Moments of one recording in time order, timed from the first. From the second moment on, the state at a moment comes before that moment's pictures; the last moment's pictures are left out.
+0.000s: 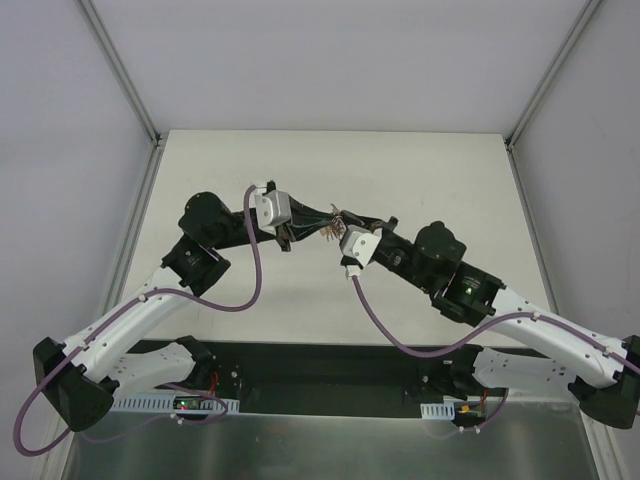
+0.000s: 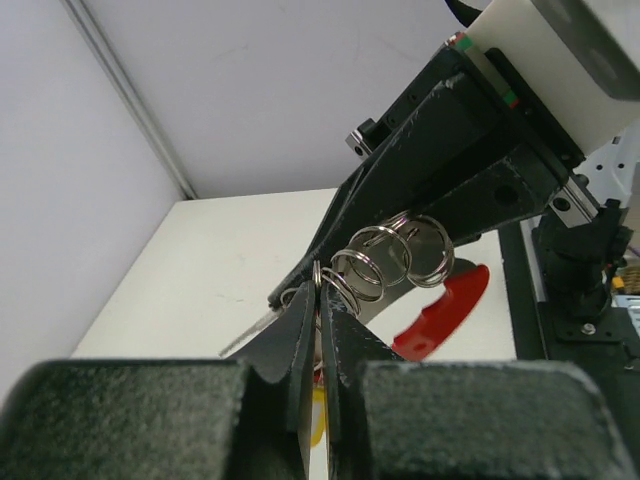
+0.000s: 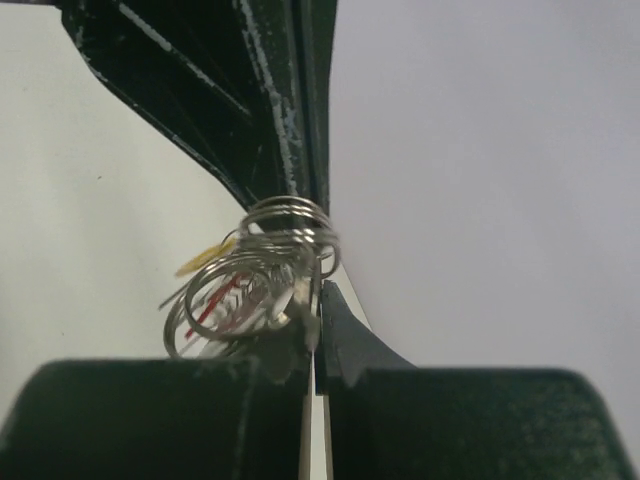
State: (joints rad) left arm -0.68 1.01 0.95 0.25 0.73 0.11; right arm 1.05 0.96 0.93 0.01 0.08 -0.80
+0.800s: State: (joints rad) left arm -0.55 1.25 0.85 1.05 0.89 -0.78; right arm 1.04 0.88 0.92 0.02 0.10 -0.75
